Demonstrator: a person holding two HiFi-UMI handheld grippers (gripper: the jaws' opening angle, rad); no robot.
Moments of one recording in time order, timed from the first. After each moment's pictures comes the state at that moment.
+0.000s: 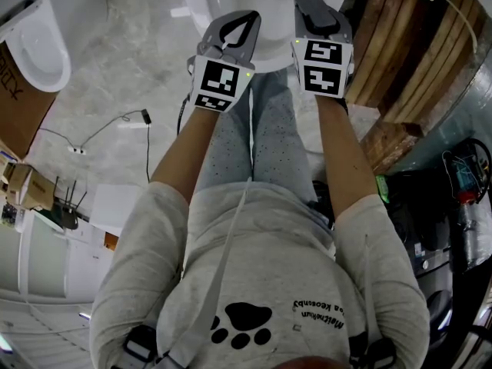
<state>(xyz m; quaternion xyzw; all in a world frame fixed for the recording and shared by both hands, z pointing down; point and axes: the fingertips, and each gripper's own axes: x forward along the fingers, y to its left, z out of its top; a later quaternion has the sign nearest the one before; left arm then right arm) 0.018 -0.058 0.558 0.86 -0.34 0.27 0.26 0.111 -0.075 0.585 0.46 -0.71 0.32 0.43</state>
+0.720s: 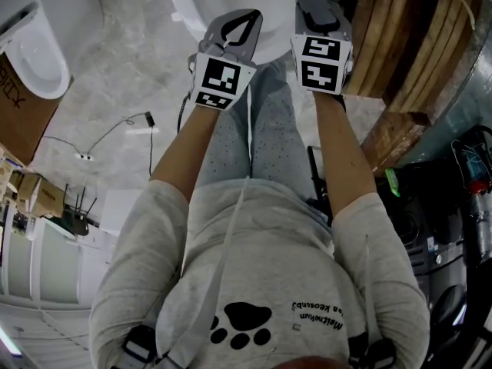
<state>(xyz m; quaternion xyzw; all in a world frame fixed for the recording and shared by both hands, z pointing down) 0.054 -0.034 0.552 0.88 -0.31 0.27 0.25 0.147 -0.046 0.581 0.50 -0.68 0.33 0.42</state>
